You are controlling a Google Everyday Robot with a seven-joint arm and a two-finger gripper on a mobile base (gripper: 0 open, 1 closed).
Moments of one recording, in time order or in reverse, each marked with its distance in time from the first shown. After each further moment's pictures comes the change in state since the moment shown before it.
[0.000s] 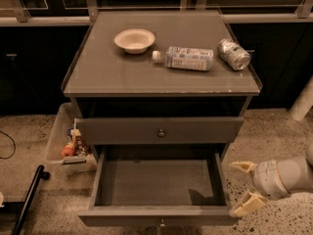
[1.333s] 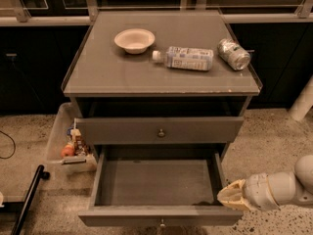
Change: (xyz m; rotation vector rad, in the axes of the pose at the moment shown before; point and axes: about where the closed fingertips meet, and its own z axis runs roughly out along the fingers) arm 0.027 0.012 0.050 -0.049 -0.095 0.011
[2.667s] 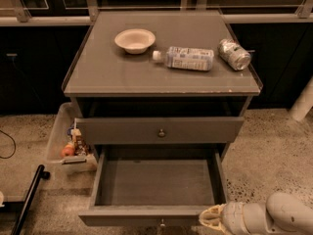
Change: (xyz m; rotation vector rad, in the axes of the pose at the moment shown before) arm 0.056 0.029 0.104 0.062 -0.031 -0.129
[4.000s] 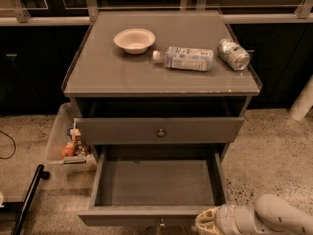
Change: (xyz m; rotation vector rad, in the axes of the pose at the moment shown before) arm 0.025 0.002 0.033 -0.023 0.061 -0.097
